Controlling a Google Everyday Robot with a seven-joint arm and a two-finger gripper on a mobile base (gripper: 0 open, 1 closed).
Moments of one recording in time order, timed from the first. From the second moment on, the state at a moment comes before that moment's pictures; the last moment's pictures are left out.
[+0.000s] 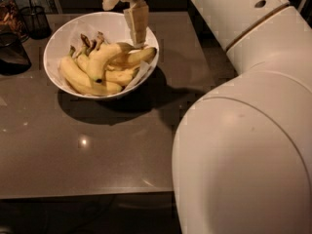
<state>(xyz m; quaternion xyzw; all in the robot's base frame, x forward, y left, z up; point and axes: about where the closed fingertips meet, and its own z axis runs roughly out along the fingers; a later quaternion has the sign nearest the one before) 0.654 0.068 0.995 -0.88 0.43 -0.06 0.17</state>
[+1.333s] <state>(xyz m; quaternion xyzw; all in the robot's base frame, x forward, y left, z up) 0.657 0.084 0.947 -0.90 0.42 -0.01 0.13</state>
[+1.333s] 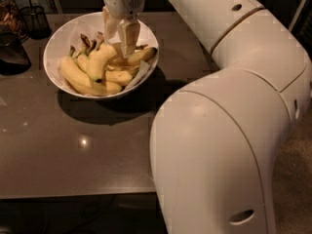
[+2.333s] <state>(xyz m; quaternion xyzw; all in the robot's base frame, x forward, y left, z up) 0.659 0.089 0.915 -0.91 0.40 0.01 0.10</state>
